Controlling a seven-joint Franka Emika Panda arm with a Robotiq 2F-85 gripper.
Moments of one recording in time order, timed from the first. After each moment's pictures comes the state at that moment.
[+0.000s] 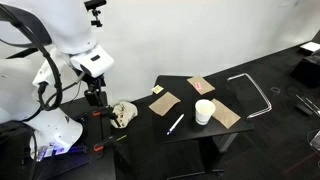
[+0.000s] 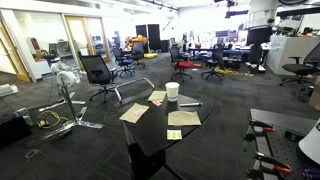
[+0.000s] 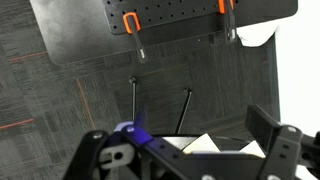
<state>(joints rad) -0.17 -0.80 -0.22 -2.79 -0.05 1.88 -0.10</state>
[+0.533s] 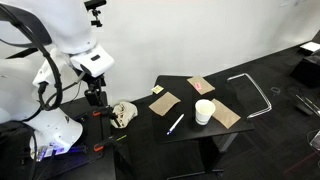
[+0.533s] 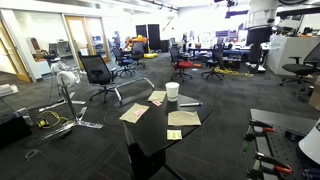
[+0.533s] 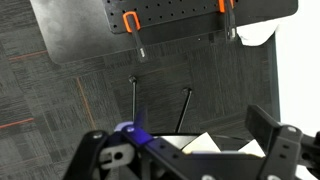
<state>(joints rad) -0.17 -0.80 -0.22 -2.79 -0.04 1.89 -0.10</state>
